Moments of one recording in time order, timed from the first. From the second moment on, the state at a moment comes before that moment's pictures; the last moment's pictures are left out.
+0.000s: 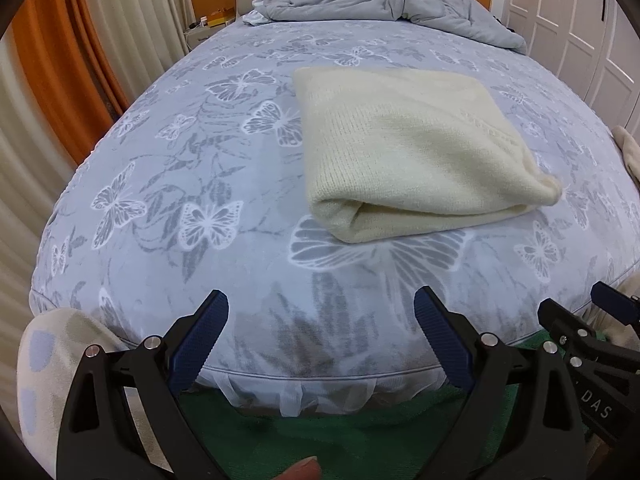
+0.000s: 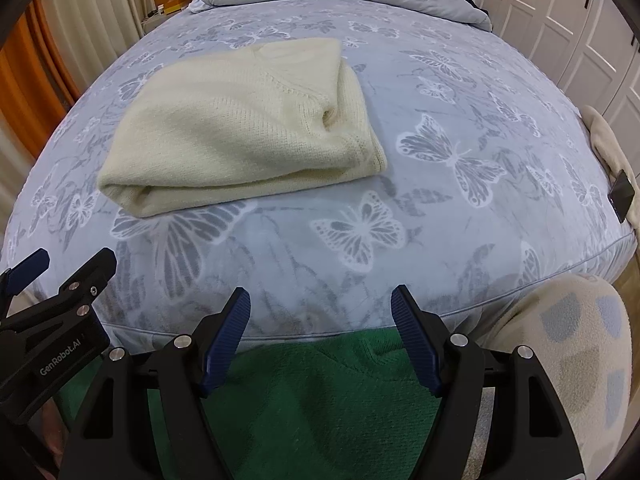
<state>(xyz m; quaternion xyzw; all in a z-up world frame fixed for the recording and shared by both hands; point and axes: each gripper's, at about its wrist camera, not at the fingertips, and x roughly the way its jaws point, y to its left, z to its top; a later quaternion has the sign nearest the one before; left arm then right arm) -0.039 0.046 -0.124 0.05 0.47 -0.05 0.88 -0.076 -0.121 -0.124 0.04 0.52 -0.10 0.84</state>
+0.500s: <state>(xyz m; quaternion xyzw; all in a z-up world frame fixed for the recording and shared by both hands) -0.043 0.039 -0.127 0.06 0.47 -0.06 0.88 -0.077 -0.116 -0.124 0.05 0.52 -0.09 0.84</state>
